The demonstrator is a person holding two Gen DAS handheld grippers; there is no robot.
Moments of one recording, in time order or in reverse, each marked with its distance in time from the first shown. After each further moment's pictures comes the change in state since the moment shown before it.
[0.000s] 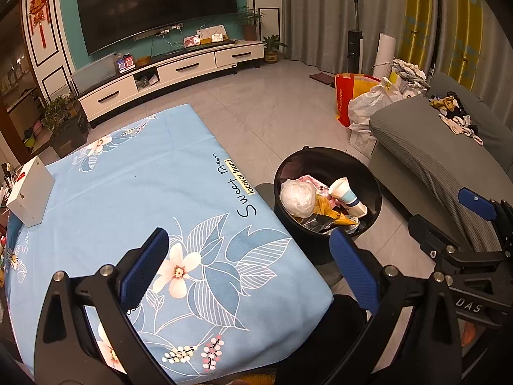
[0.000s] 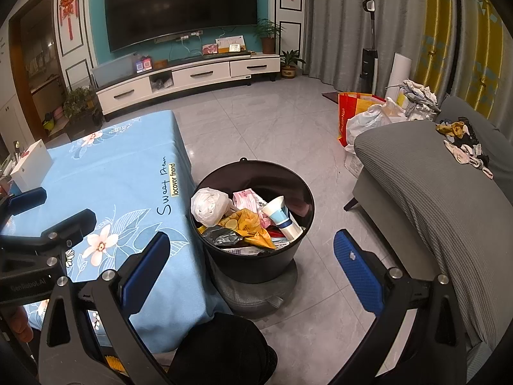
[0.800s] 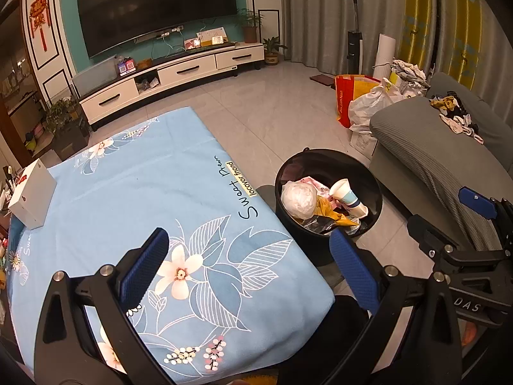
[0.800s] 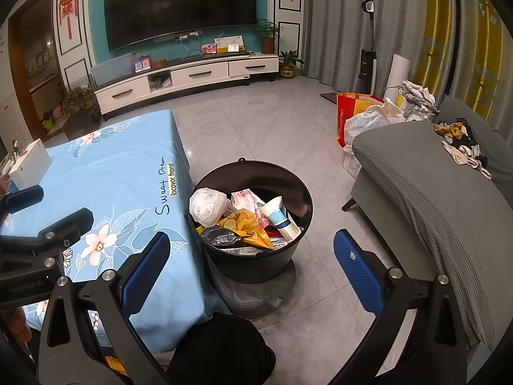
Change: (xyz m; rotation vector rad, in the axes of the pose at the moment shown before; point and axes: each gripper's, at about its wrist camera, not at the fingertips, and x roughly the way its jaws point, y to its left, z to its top) left arm 0.000 -0.002 0.000 0.007 -0.009 0.009; right arm -0.001 -0.001 -0.002 -0.002 -0.003 -0.010
